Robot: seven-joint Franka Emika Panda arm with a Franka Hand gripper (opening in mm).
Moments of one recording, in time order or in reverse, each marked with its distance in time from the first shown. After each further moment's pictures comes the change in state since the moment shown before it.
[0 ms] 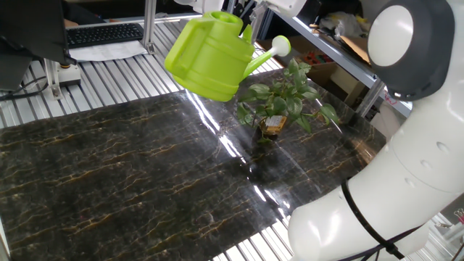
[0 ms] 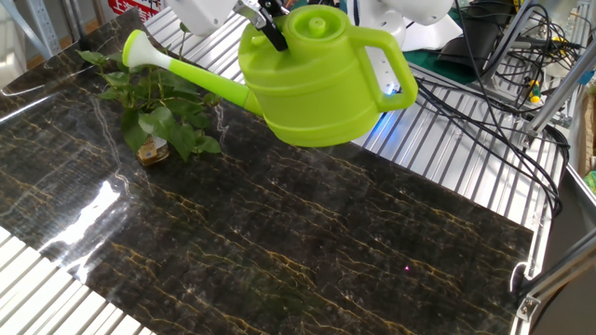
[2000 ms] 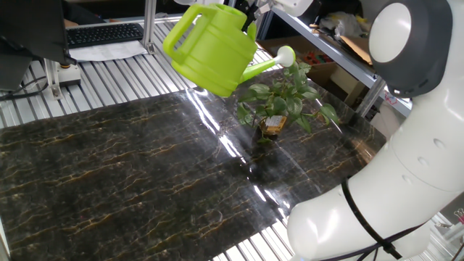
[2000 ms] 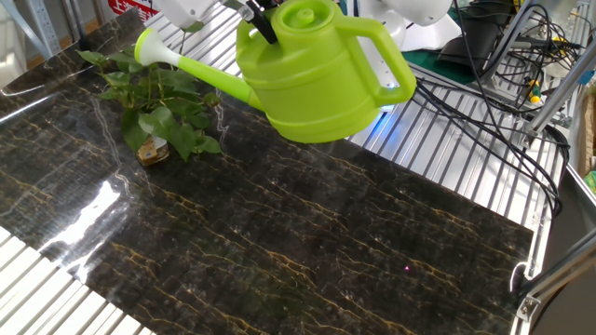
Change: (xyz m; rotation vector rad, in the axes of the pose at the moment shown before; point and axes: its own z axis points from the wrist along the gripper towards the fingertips) arm -0.008 -0.003 -0.013 -0.062 0.101 0.098
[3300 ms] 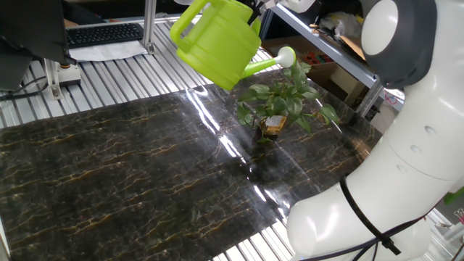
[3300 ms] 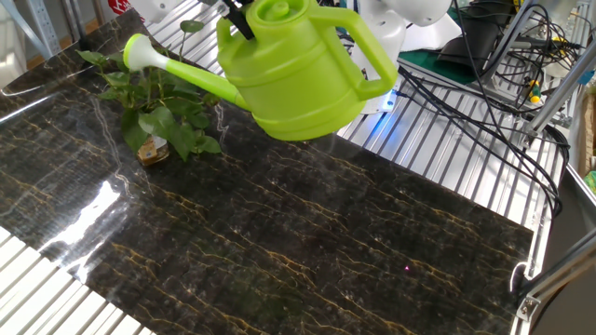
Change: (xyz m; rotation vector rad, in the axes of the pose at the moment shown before) arm -0.016 0.010 -0.022 -0.010 0.028 0.002
